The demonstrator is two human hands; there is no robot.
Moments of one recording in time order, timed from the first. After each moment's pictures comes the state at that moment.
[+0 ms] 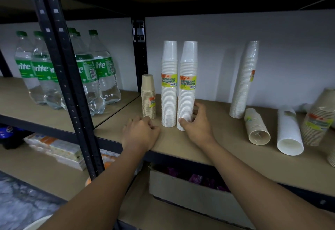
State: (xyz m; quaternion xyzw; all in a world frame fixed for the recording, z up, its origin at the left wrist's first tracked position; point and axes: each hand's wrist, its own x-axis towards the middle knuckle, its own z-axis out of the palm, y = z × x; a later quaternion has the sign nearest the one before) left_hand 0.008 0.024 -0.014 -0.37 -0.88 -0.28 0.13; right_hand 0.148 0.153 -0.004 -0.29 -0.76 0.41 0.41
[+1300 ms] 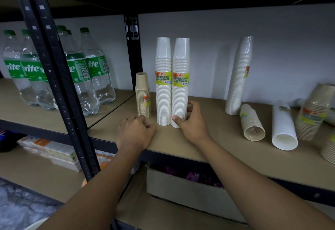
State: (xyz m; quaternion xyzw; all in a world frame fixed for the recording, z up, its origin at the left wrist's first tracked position) left_hand 0.009 0.024 -0.015 -0.36 -0.87 -0.29 0.13; right_hand 0.145 0.158 -0.009 -0.30 -0.76 0.39 0.42
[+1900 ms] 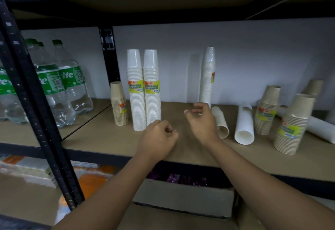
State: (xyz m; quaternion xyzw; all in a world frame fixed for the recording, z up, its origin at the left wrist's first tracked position) left_hand 0.125 0.061 0.005 -0.52 -0.75 -0.40 0.05; right_hand 0.238 0.176 0.023 -0.37 -0.68 0.38 0.51
